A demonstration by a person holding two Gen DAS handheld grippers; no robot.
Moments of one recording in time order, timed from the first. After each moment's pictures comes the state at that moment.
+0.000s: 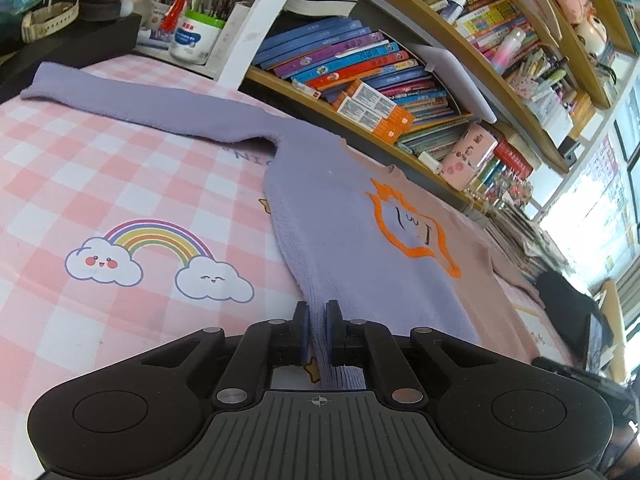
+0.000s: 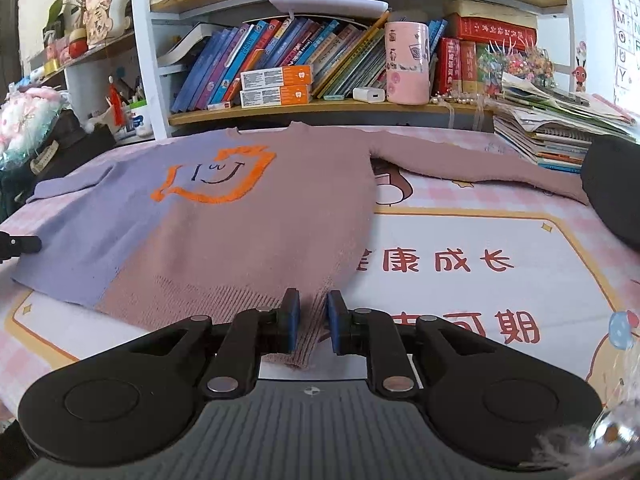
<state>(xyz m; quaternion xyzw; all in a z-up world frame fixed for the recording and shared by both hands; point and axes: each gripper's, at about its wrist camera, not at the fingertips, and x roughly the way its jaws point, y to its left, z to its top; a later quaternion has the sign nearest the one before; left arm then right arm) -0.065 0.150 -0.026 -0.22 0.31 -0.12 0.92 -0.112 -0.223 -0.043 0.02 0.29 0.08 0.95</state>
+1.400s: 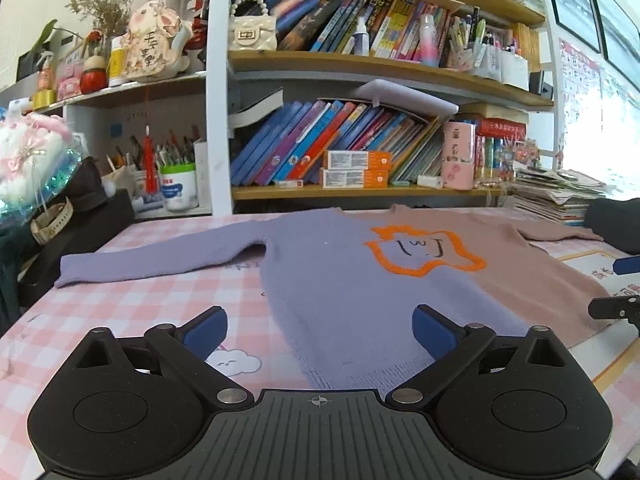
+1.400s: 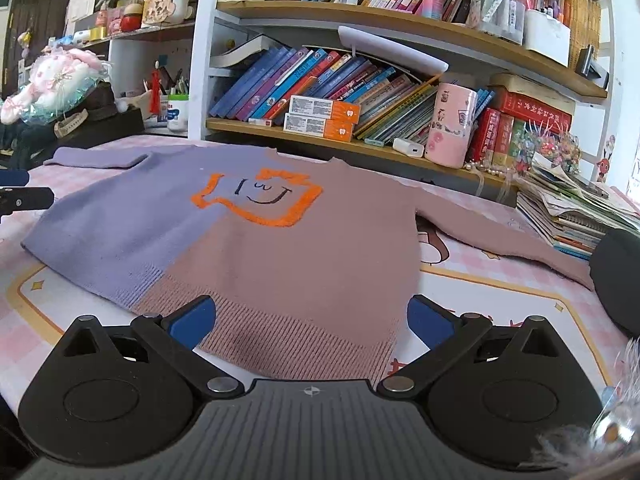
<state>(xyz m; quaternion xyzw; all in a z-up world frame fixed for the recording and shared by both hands) -0.108 0.086 -0.003 0.02 0.17 -0.05 0.98 -0.122 -0.170 -0.032 -0.08 0.22 0.10 0.97</state>
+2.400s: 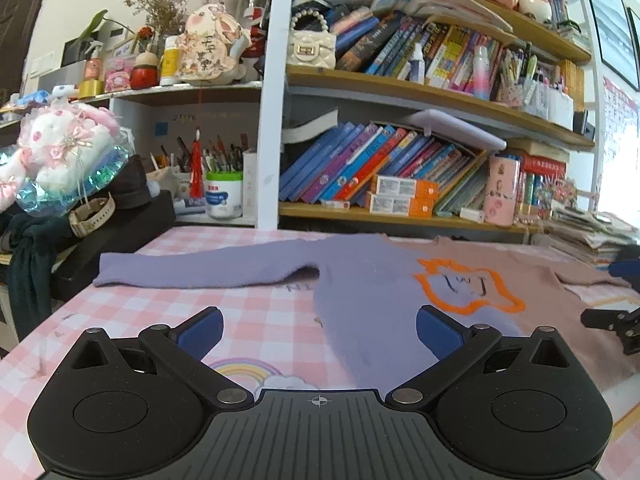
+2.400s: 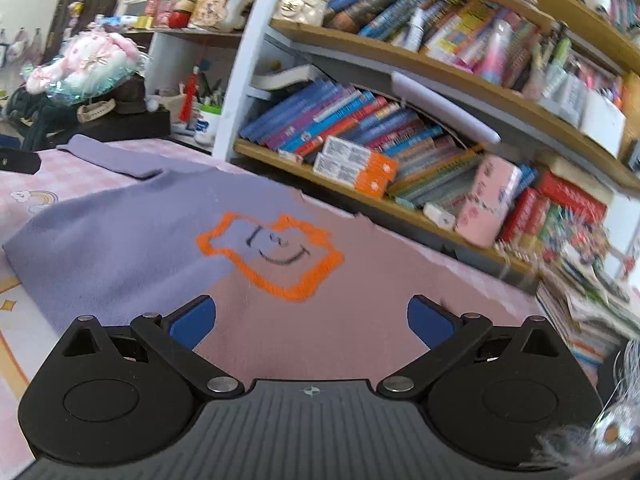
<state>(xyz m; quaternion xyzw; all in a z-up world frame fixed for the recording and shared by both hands) -0.102 0.118 0.007 -0.03 0.16 0.00 0.99 -0.071 -0.141 -0.013 -0.17 0.17 0.14 0.96</state>
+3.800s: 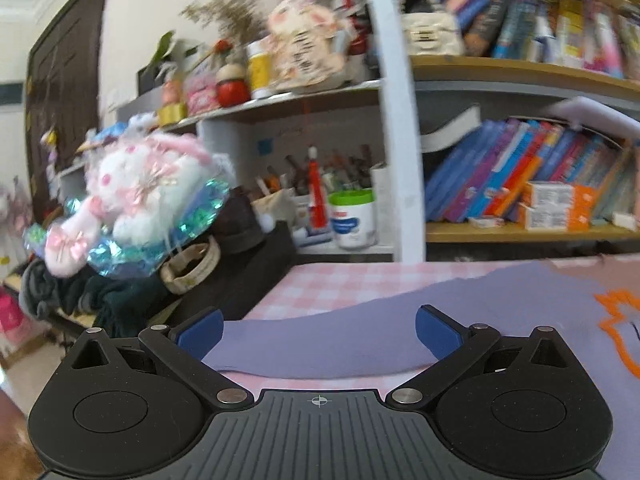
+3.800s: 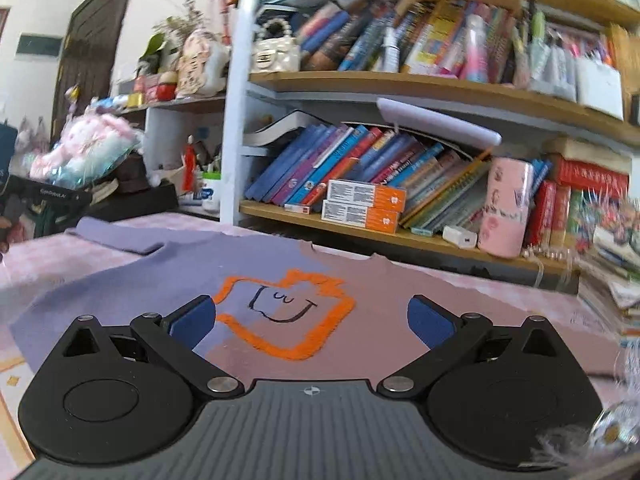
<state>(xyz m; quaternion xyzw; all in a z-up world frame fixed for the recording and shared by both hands) 0.012 0.194 0.024 0.02 0.16 0.17 0.97 -0.041 -0.176 -0.010 -0.05 0.11 0.19 0.97</state>
